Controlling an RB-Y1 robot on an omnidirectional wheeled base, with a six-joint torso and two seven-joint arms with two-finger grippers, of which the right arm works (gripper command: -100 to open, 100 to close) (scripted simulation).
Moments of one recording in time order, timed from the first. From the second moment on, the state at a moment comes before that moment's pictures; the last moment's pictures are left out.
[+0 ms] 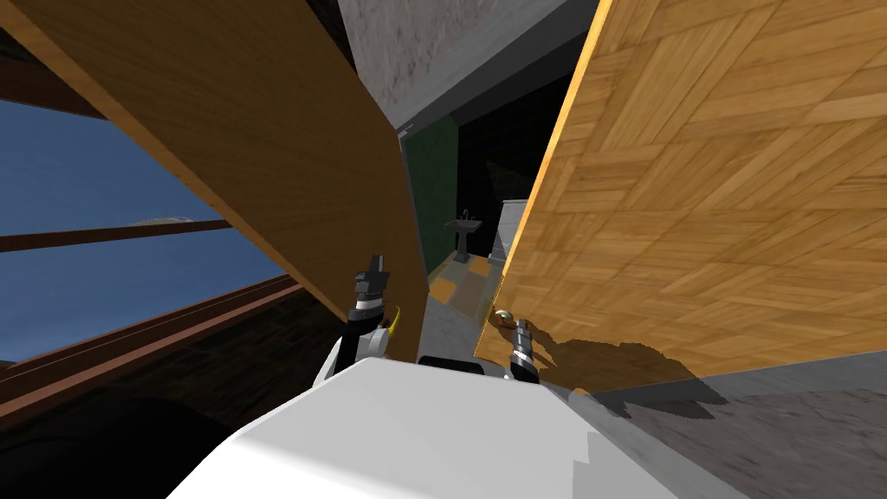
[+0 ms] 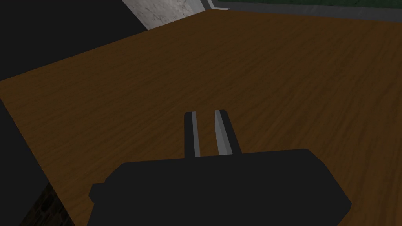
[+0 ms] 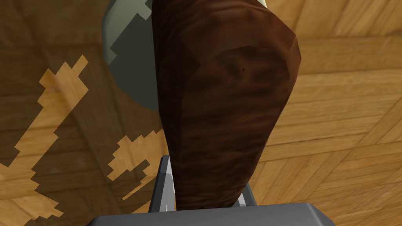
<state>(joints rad) -0.02 -0.03 -0.33 -0.54 -0.12 -1.17 0.09</state>
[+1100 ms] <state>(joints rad) -0.01 -0.08 -0.35 -0.58 -0.13 -1.14 0.09</state>
